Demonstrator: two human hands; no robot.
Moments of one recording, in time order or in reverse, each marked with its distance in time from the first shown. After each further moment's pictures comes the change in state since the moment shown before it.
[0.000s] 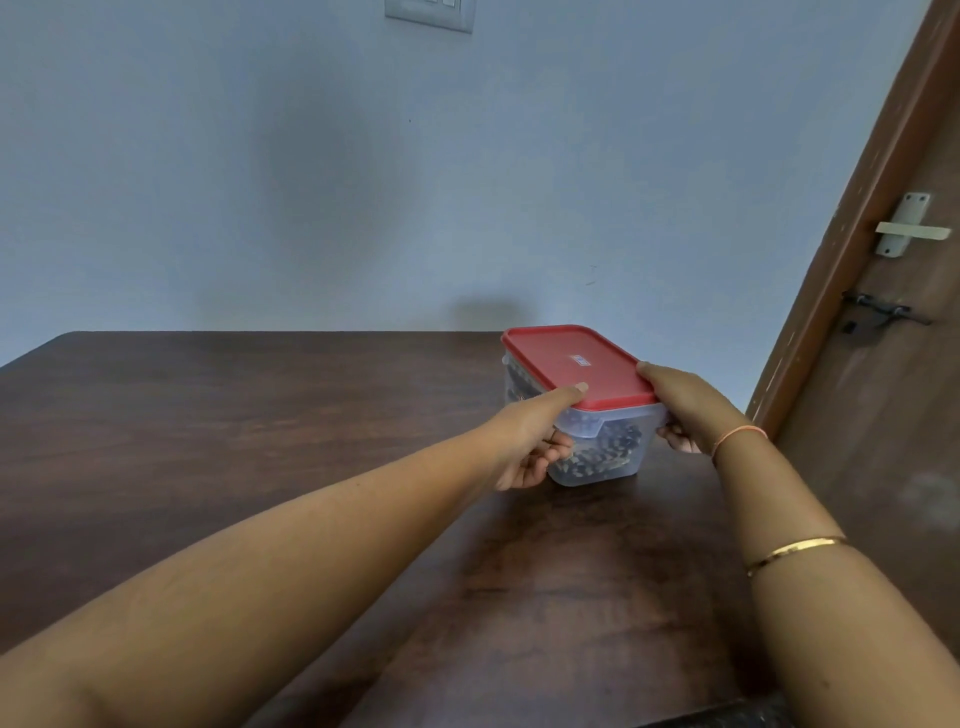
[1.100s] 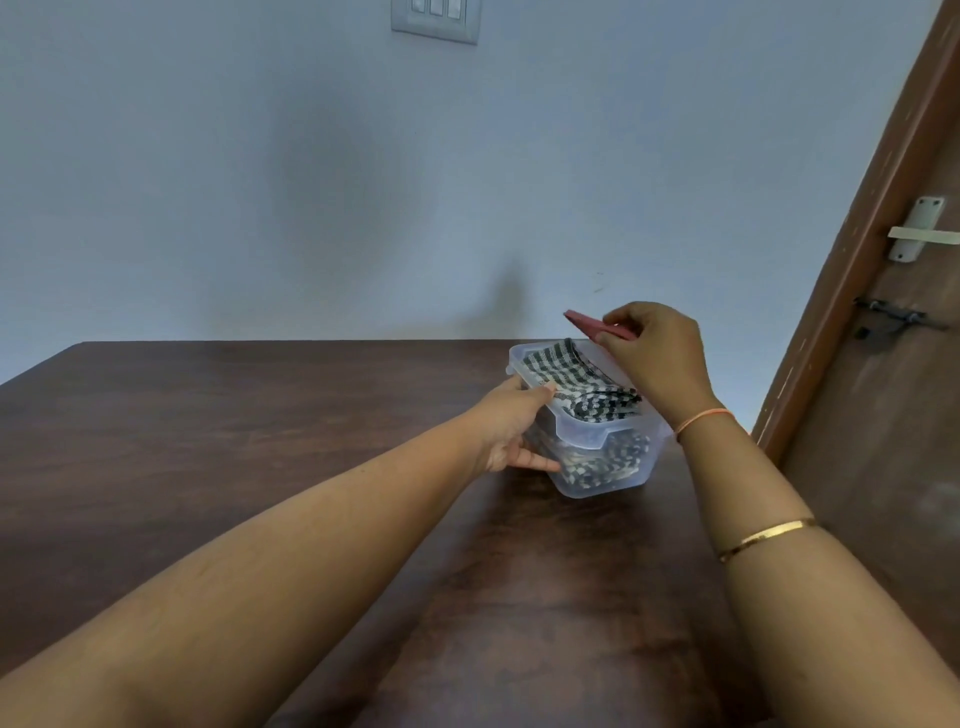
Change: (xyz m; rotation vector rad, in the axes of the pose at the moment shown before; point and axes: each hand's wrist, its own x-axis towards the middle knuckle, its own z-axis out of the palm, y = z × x) left_hand 0.015 0.010 -0.018 -0.250 -0.032 0.126; right_hand -0.004 -0.040 0.029 -0.323 0.354 -0.811
